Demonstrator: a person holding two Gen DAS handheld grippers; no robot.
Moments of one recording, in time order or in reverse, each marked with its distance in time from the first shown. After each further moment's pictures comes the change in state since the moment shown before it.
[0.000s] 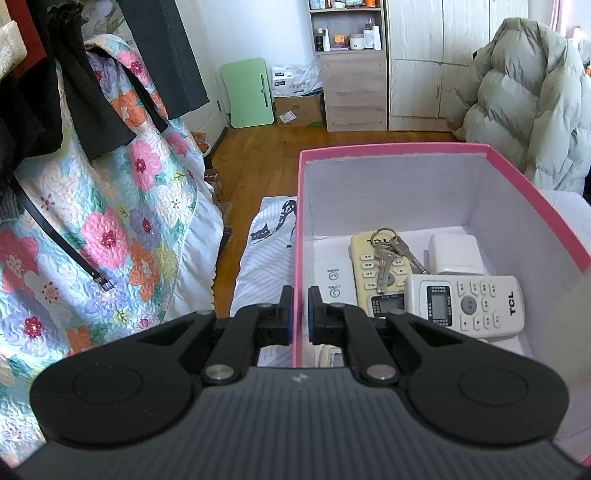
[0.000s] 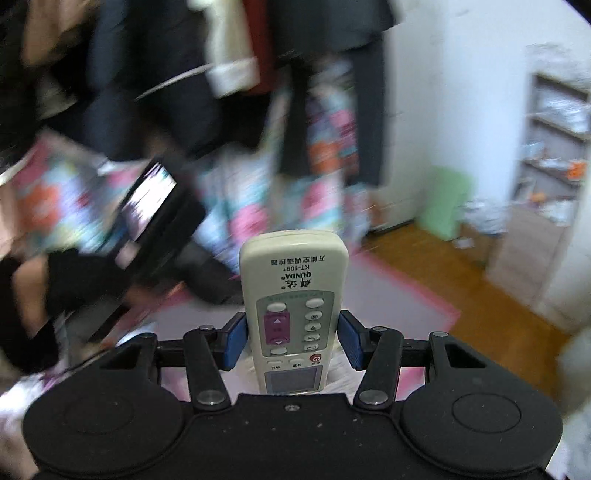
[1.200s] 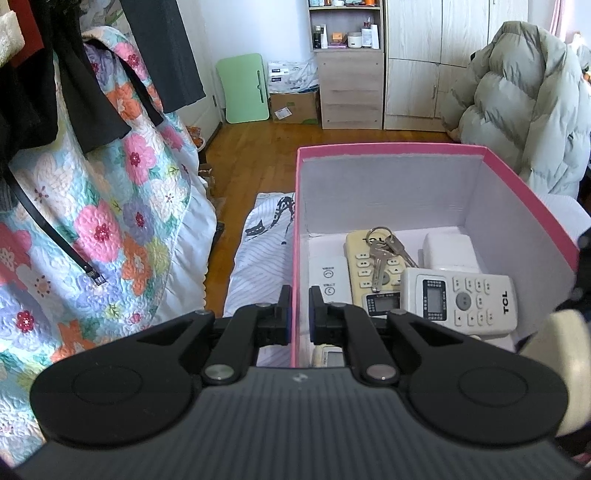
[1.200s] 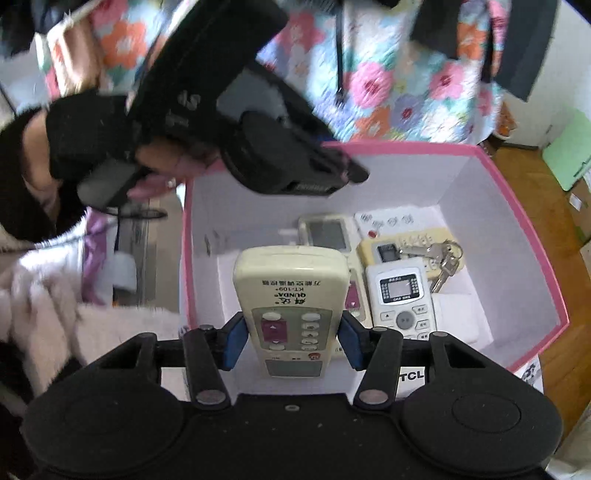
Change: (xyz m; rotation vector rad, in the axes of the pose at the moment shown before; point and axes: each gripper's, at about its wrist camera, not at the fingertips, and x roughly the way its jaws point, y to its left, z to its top) left arm 0.002 0.001 -0.001 -0.014 0.014 -0.021; right arm 0.091 0.009 0.023 -0.287 0.517 0.279
